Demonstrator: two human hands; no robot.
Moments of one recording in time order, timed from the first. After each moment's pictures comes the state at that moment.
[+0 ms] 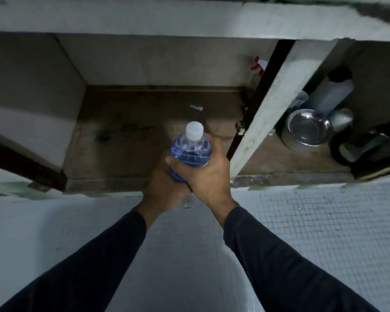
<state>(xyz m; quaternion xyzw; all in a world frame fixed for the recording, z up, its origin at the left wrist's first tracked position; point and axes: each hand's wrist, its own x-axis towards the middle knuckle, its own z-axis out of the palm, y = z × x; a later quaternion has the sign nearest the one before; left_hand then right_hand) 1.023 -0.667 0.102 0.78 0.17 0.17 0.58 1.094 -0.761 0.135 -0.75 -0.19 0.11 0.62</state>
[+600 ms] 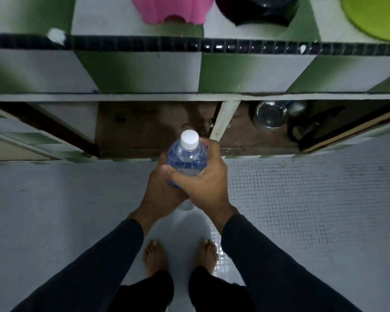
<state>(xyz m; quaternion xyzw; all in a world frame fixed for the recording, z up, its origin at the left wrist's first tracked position) 0.920 -0.764 0.338 0.72 0.24 0.11 0.64 0.997 -0.859 0.389 -0.78 -0.16 0.19 0.57</state>
